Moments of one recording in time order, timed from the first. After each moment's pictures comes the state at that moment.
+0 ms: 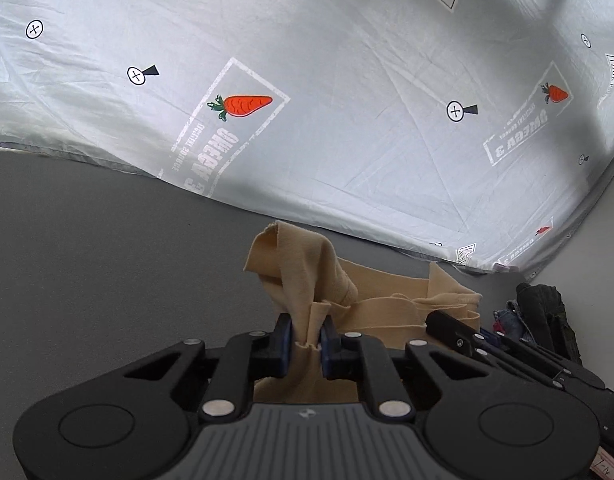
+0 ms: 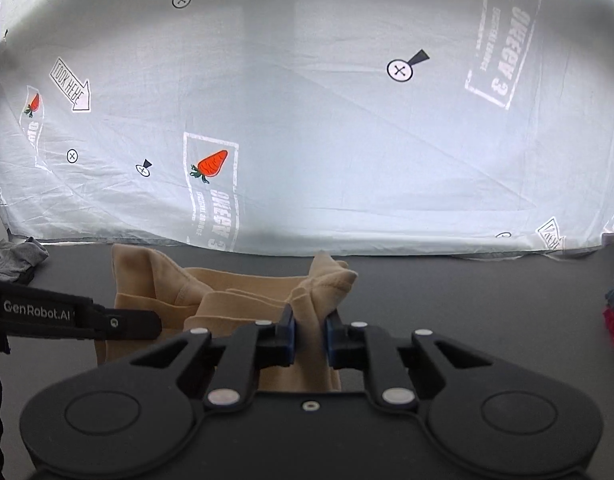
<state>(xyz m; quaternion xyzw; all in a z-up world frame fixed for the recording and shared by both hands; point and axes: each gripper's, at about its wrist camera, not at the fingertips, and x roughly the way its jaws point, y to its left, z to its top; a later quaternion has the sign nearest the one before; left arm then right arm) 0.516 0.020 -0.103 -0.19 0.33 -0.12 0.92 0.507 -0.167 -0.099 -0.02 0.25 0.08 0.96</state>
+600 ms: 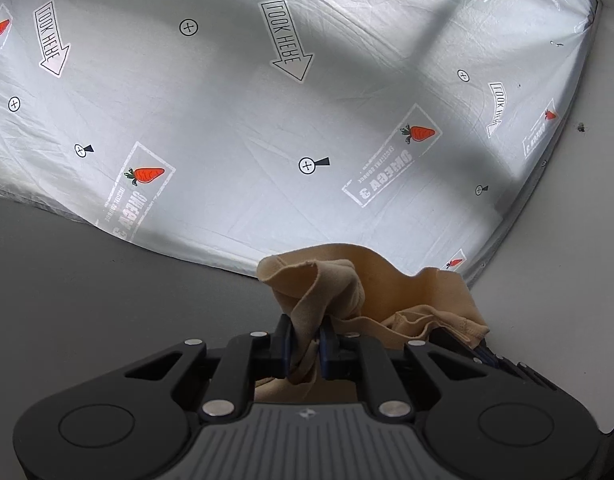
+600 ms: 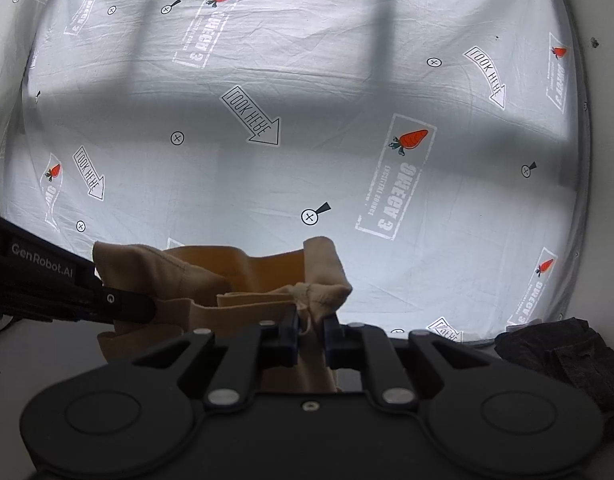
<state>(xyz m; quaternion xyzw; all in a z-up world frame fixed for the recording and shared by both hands) 0.395 -0.079 -0.021 -0.22 0.24 -0.17 0.93 0.362 -0.270 -0.009 -0.06 0.11 0.03 0.99</state>
